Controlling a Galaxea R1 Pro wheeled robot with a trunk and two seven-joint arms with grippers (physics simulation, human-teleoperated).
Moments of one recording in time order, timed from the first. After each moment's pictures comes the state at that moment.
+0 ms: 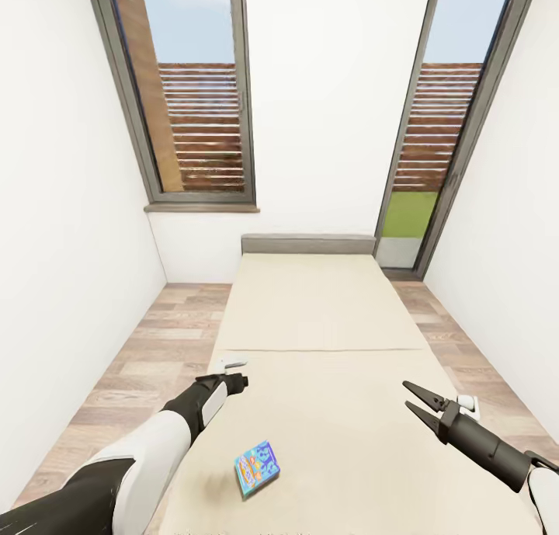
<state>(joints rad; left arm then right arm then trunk) -0.89 -0.17 0.14 -0.24 0.02 0.26 0.15 -0.17 -0.14 -0.50 -1.38 -0.72 1.01 0.79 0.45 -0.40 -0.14</state>
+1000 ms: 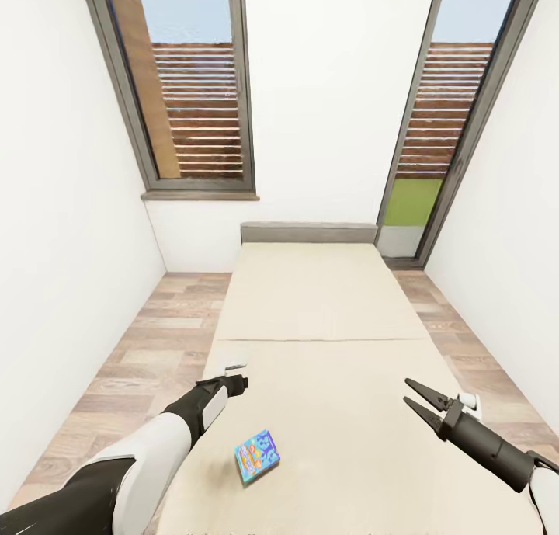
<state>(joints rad) -0.89 -0.17 0.14 -0.20 0.02 0.20 0.15 -0.17 -0.14 -0.50 -1.38 -0.72 1.01 0.87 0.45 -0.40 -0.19</state>
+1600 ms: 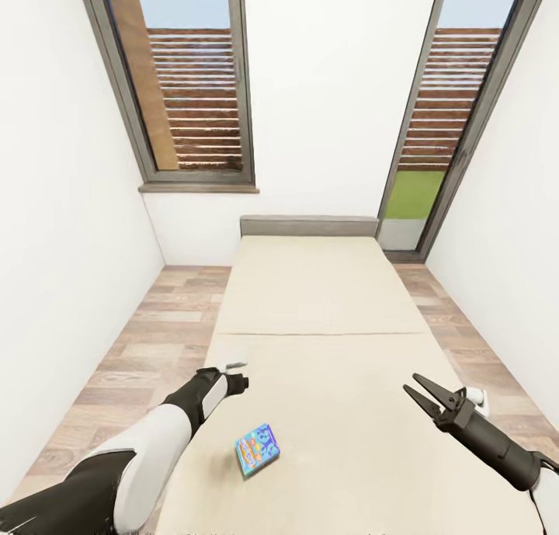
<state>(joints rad) -0.91 -0.17 0.14 -0.24 0.03 0.39 0.15 -0.17 -0.14 -0.50 -1.39 -0.71 0.94 1.07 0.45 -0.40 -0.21</state>
